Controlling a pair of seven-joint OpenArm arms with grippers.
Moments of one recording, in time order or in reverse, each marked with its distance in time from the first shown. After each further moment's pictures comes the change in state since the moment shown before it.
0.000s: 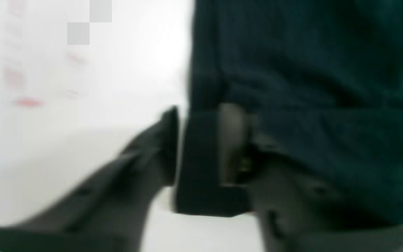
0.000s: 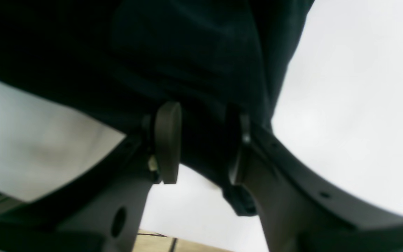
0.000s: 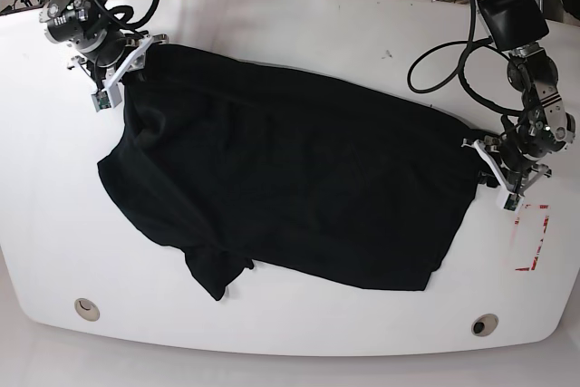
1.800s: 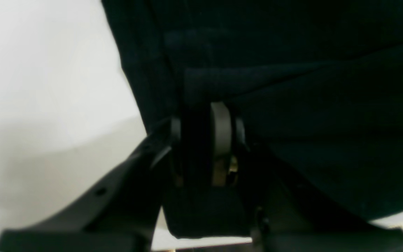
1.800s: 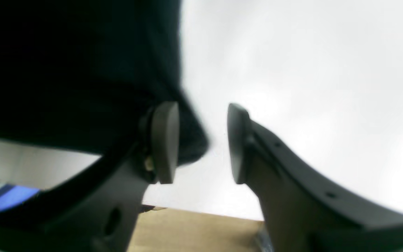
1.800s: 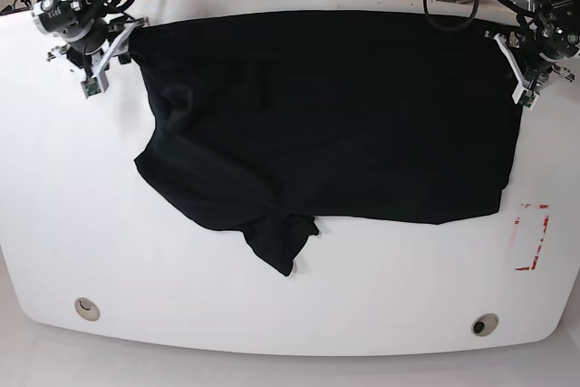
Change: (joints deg) left arm 30.3 -4.0 -6.5 18.3 -1.5 -0.3 4.6; right arm -4.1 5.9 1.1 0.9 -5.3 0.2 2.4
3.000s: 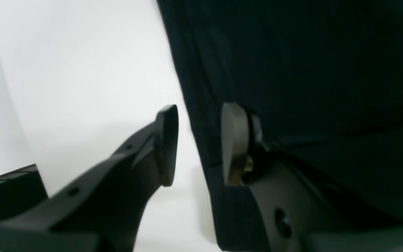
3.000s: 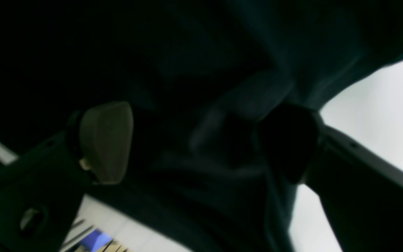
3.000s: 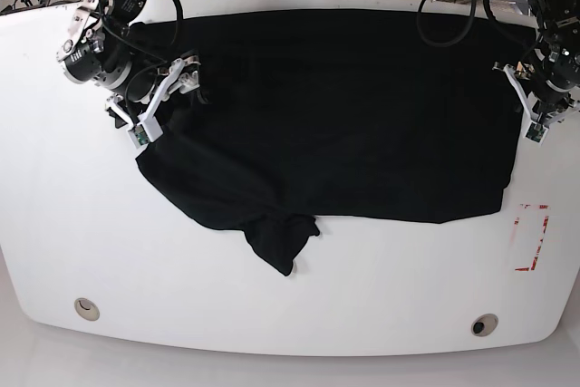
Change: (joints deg) left arm -7.0 0.0 -0.1 7.5 0.9 0.2 6.5; right arm 12.1 -4.7 -11.6 -1.7 15.3 -0.2 -8.8
